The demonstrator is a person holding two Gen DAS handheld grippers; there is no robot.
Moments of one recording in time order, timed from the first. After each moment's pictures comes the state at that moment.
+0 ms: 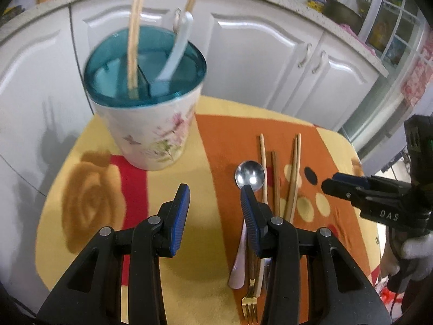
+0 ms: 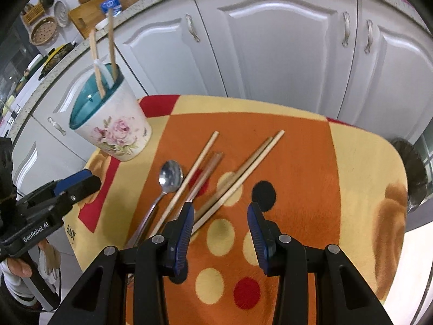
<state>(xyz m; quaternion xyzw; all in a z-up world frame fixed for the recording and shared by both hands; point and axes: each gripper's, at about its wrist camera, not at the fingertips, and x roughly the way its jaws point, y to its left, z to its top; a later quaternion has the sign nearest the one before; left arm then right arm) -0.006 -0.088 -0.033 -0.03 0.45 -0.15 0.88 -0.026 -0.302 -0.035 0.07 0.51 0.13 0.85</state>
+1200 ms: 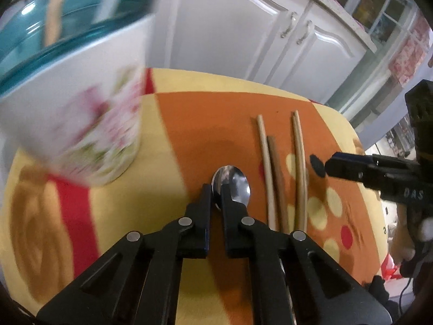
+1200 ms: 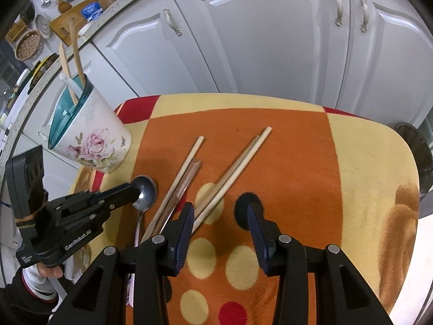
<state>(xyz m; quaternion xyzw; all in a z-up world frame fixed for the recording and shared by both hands) 0.038 -0.110 -0.083 -0.03 0.49 -0.22 0.84 0.006 -0.319 -0.053 0.10 0.53 0.12 0.83</state>
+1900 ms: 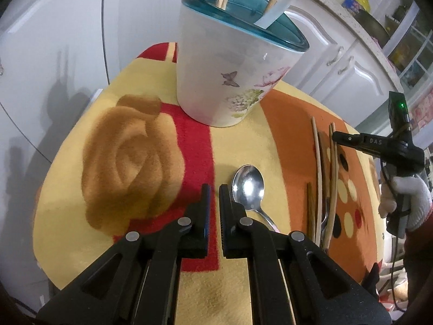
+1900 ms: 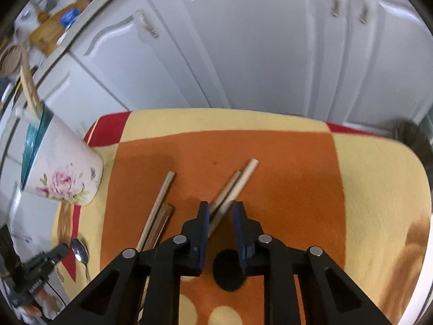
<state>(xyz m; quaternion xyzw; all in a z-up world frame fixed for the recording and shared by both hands) -0.012 -0.001 -0.079 -0.10 0.50 -0.12 0.85 0.063 -0.322 -0.078 0.10 0.55 0.10 0.83</state>
